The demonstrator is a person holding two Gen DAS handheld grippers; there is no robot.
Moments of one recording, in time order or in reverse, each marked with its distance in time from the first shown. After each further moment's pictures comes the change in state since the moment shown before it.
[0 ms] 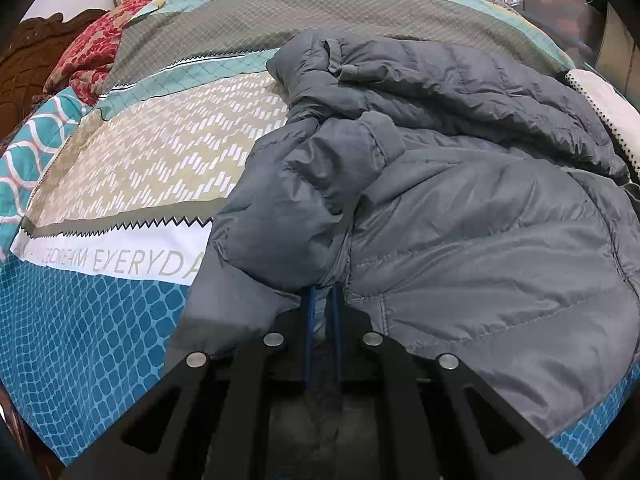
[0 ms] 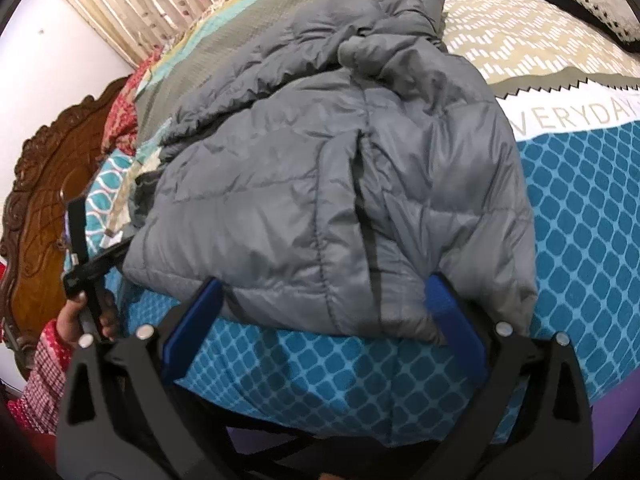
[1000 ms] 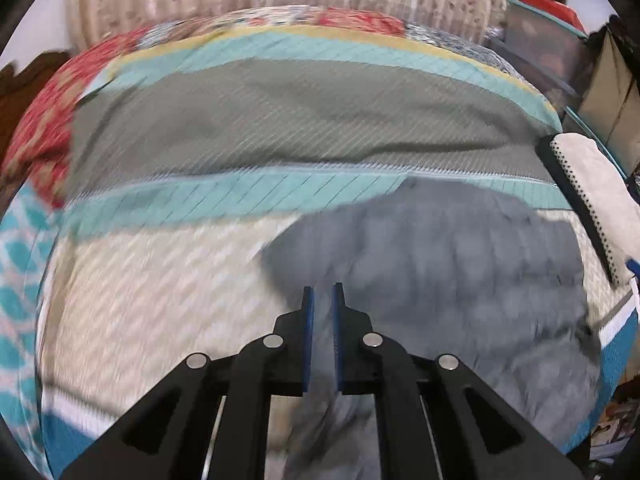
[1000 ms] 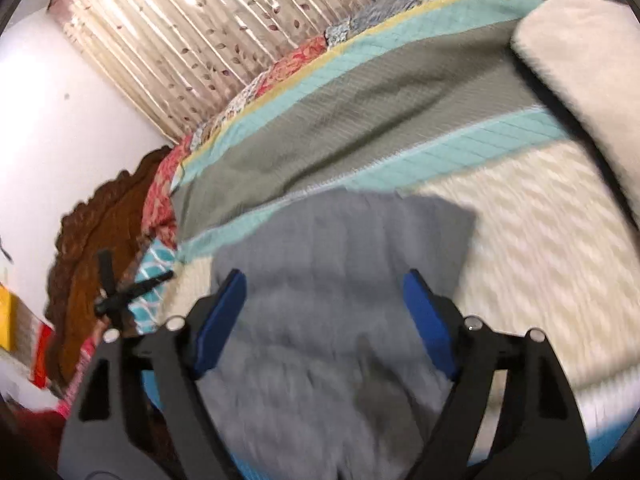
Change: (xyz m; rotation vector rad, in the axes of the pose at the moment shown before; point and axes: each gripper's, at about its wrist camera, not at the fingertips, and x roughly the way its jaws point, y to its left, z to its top) left arm -0.017 0.024 0.236 0.077 -0.025 -0.152; right arm -0.037 -0.013 0.261 0.016 -0.126 0.177
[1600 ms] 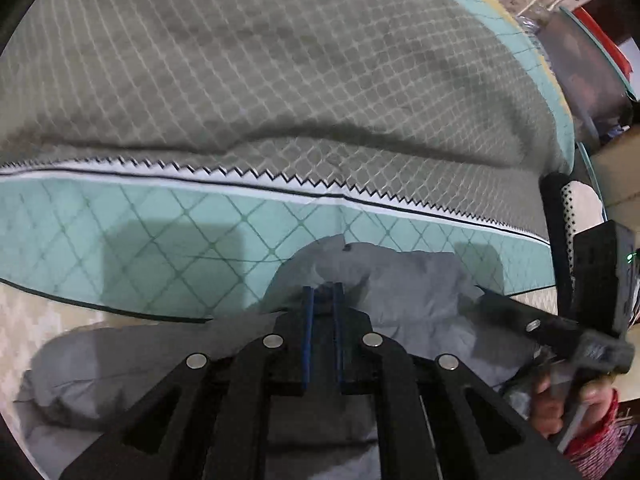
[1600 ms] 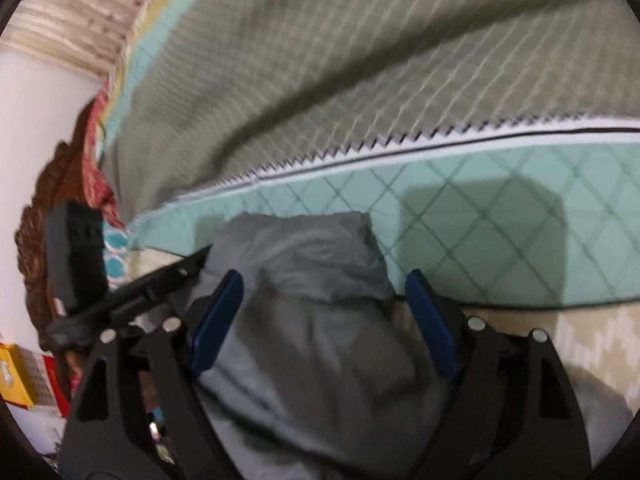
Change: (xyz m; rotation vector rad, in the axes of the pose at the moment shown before) left arm 0.227 -0.059 0.101 -0.231 0.299 -0.284; right arm 0.309 -0.017 0.089 0.076 0.455 -0.066
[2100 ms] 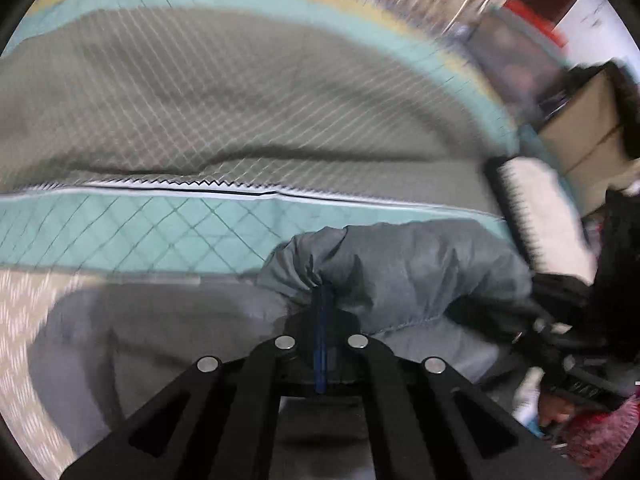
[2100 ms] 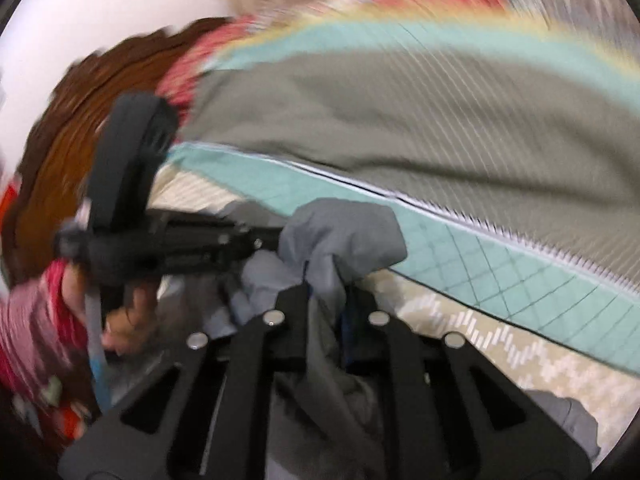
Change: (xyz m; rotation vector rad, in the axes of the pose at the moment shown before) left arm -0.092 -0.034 -0.082 0.151 -0.201 -0.108; right arm -0.091 0.135 -0.118 -0.658 -0.223 -0.042
